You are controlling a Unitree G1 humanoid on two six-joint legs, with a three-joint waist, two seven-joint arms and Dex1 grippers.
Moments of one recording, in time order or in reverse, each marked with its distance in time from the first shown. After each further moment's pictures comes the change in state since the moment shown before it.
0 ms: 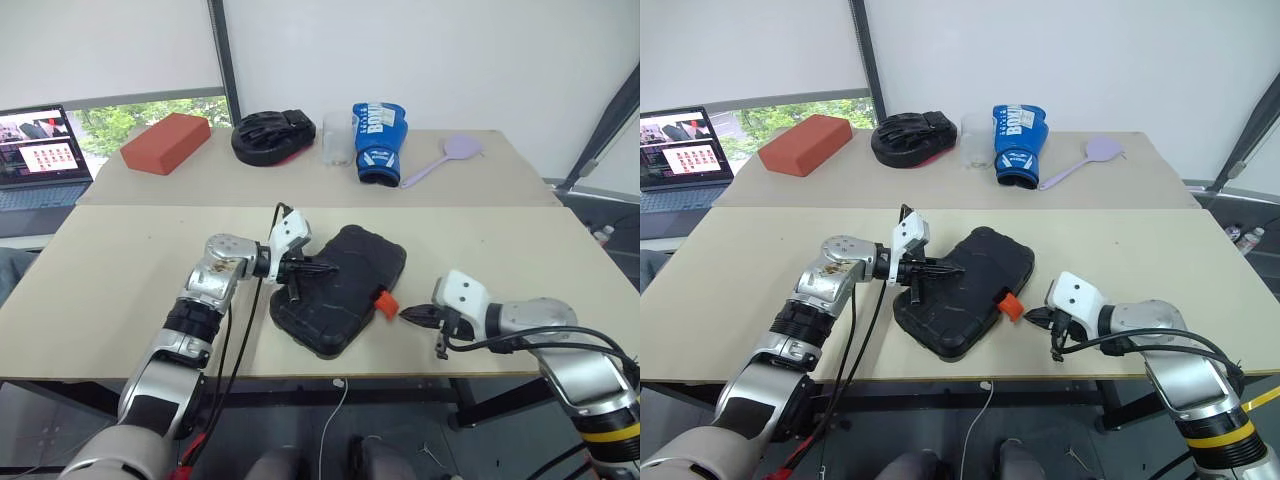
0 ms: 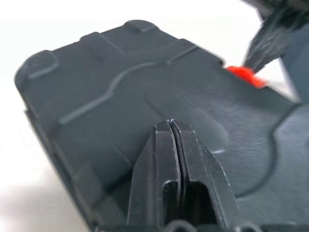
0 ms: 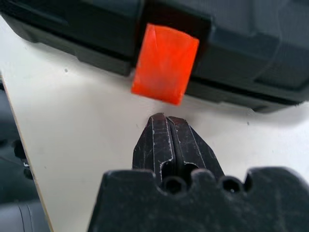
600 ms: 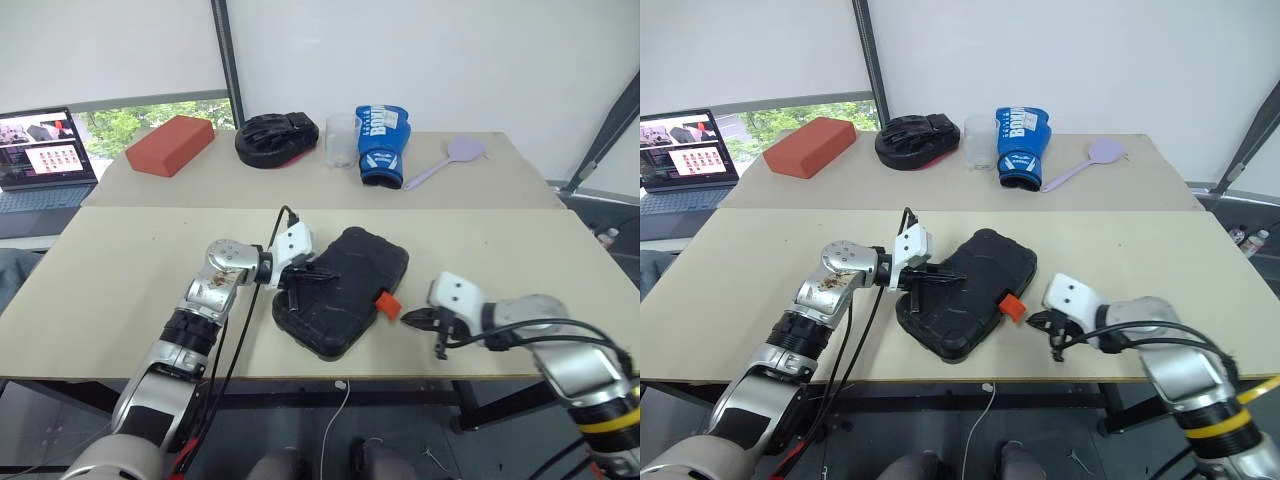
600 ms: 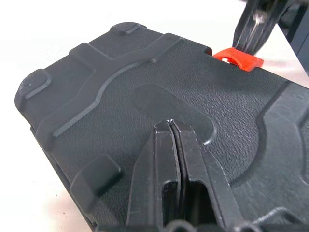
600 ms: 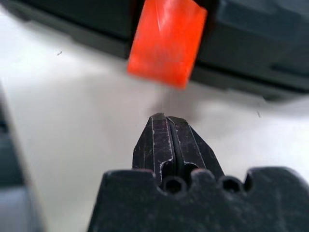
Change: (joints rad) left arm 0.045 0.021 -0.034 -0.086 0.010 -0.041 -0.015; right arm -0.007 -0.089 -0.022 0.013 0.030 0.040 0.059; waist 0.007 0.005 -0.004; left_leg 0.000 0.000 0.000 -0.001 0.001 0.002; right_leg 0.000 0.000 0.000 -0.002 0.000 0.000
